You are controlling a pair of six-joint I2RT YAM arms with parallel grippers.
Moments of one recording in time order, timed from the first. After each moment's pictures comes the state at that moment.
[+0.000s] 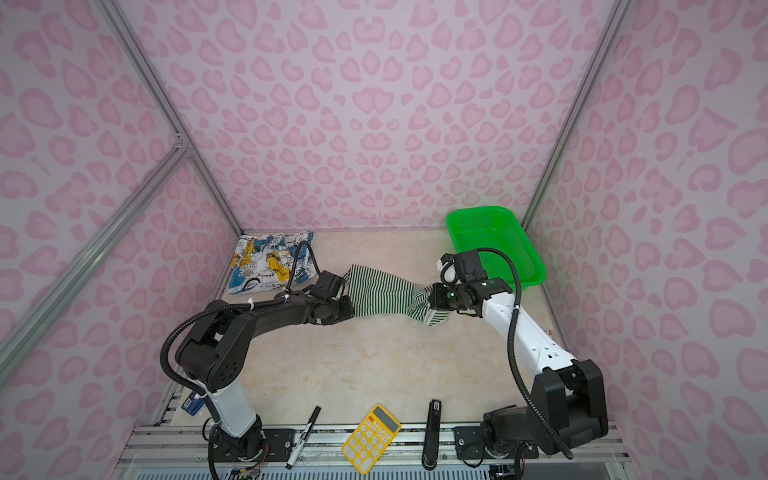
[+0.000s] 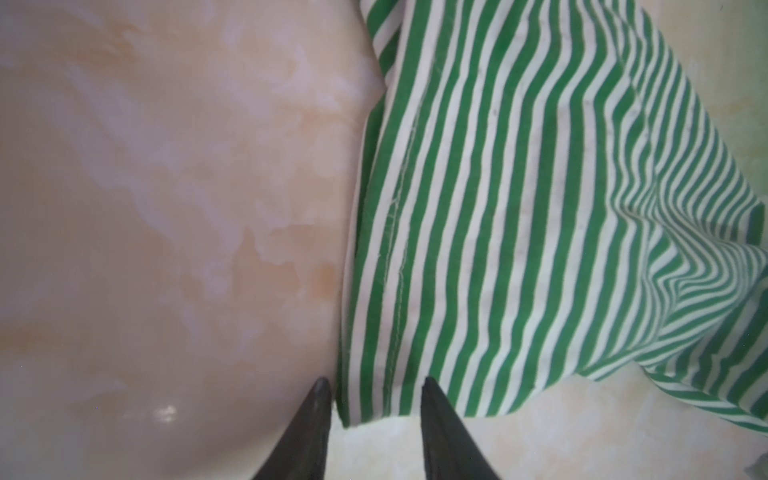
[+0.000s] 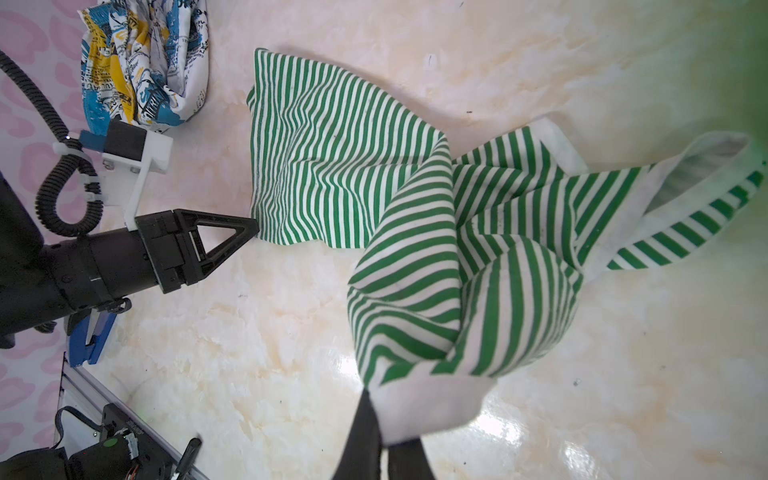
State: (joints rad) left arm -0.51 1.82 1.02 -0.24 0.08 -0.73; right arm 0.26 1.38 1.07 -0.67 -0.35 0.31
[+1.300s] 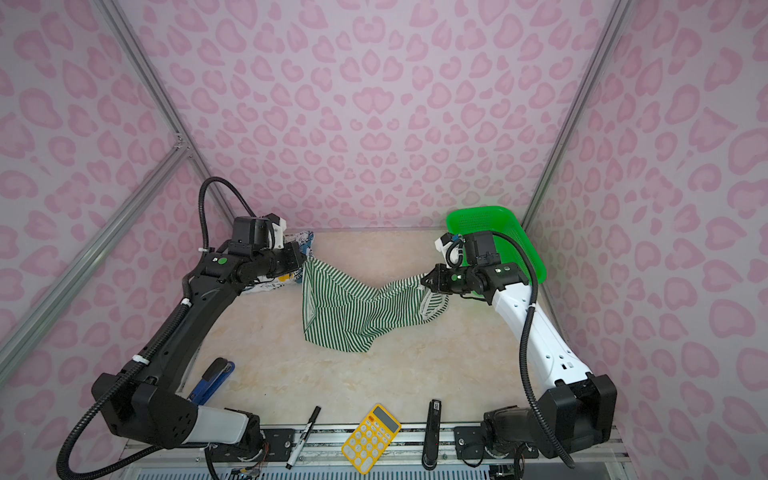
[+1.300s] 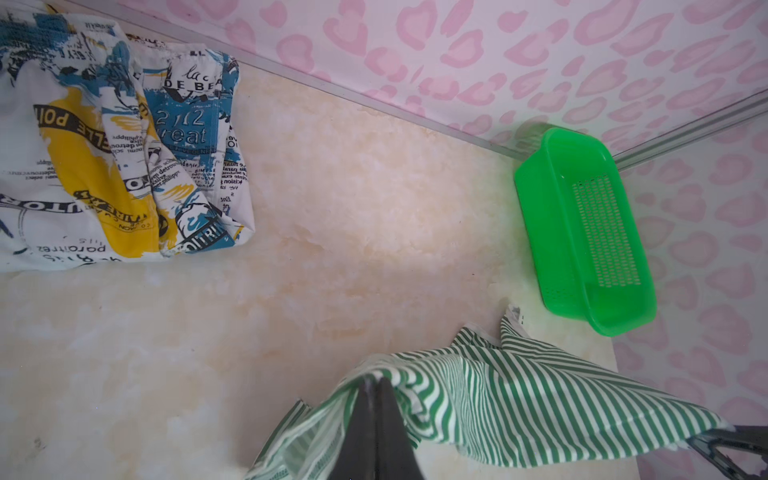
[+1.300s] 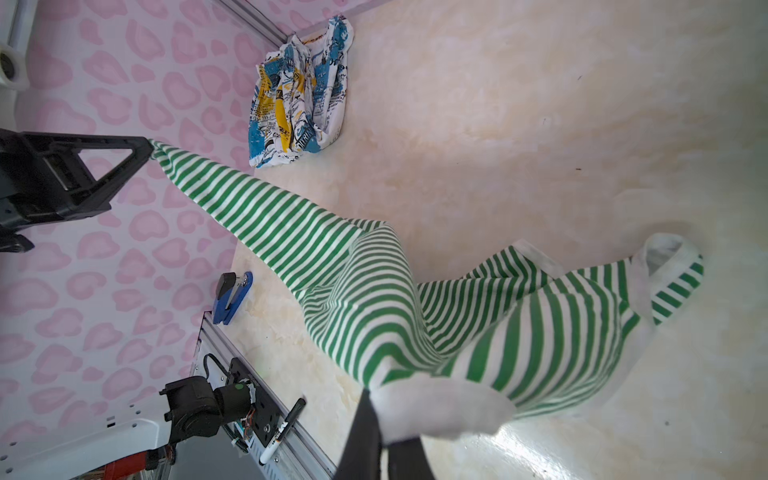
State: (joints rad) left arm -0.23 1.43 1.44 -0.74 0.20 -0.47; right arm 0.22 1.36 1.27 -0.79 -0.60 0.32
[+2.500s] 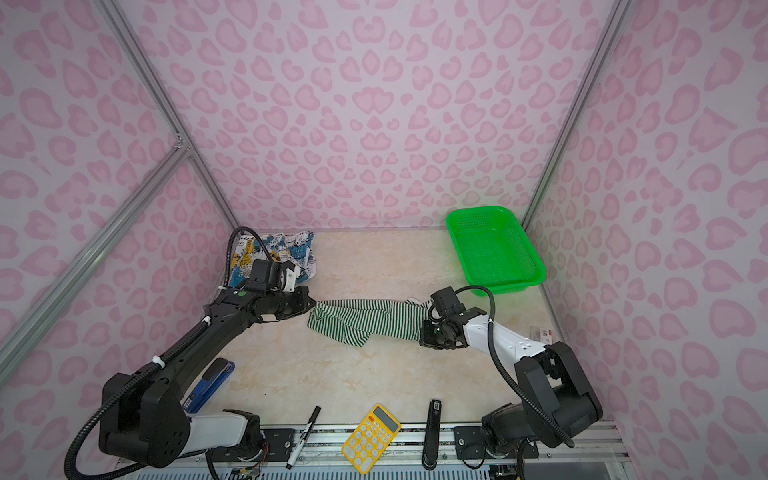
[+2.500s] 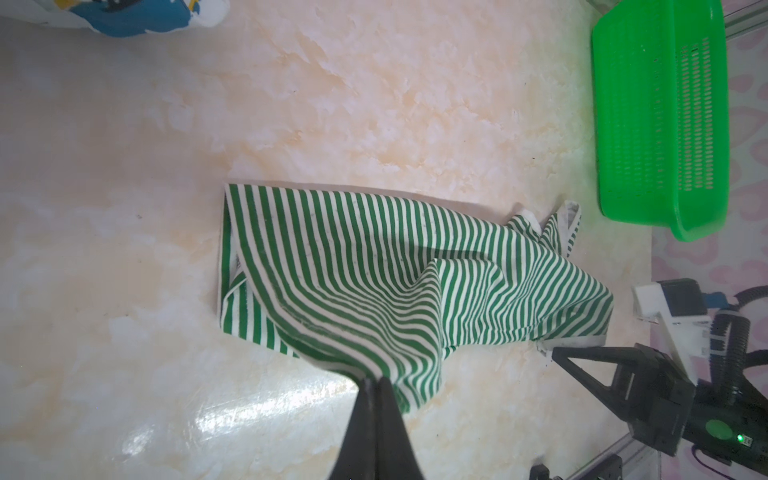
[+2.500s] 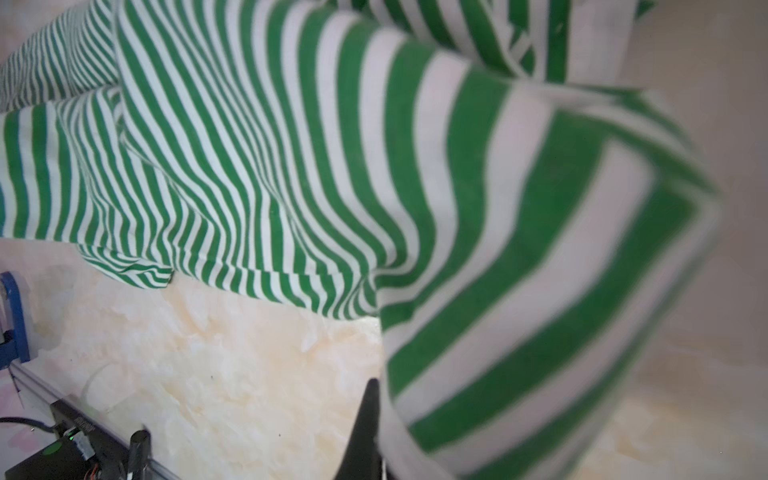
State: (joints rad) left arm -0.23 1.34 0.99 -0.60 0.32 -0.46; right arm 0.42 1.42 0.75 -0.50 -0.27 0.55
